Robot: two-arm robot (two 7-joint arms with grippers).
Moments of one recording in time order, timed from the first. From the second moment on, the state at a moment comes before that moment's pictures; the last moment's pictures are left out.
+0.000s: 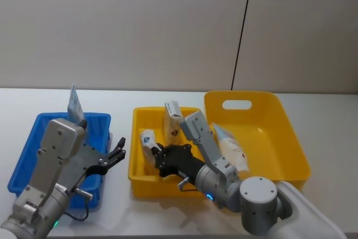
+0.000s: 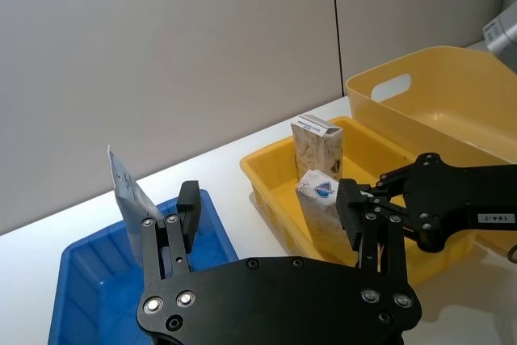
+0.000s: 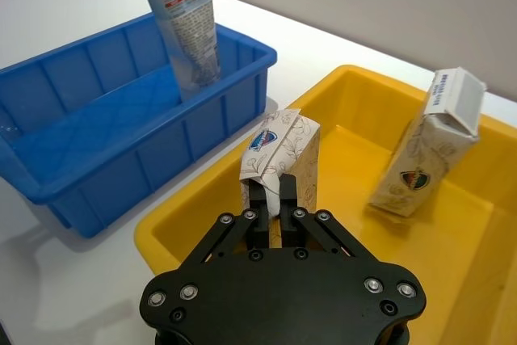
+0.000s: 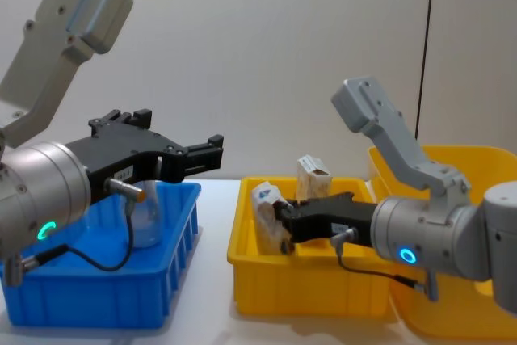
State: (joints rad) left arm -0.24 0.38 0.45 -1.63 -0.20 0.01 -0.01; right arm 0.61 0.05 -0.44 -0.85 0.15 -0.04 0.41
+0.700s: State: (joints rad) left arm -0.24 0.38 0.45 -1.63 -0.20 0.01 -0.01; right arm 0.51 0.10 -0.40 -1.06 0.10 -0.09 0.31
